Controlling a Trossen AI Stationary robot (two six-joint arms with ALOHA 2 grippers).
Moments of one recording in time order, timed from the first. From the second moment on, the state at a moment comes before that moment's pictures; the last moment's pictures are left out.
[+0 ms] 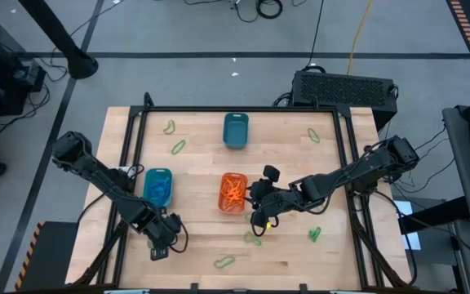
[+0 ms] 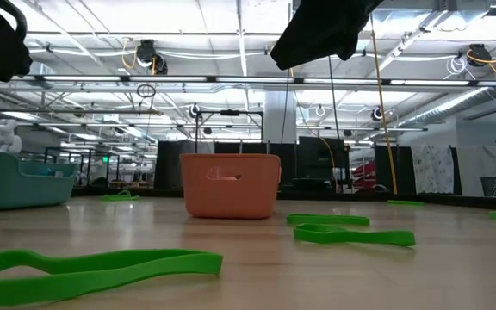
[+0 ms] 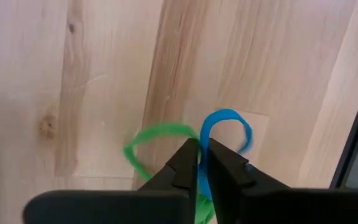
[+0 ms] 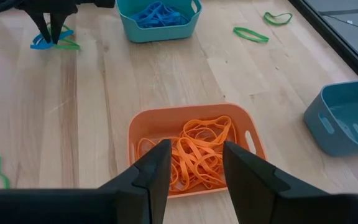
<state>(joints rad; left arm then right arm) -0.72 1.43 0.75 -0.55 0.11 -0.96 0.35 1.60 1.17 -0.34 0.52 0.40</state>
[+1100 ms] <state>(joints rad) -0.73 1.52 0.75 -0.53 0.12 -0.96 0.35 1.60 1.17 -0.34 0.52 0.40</state>
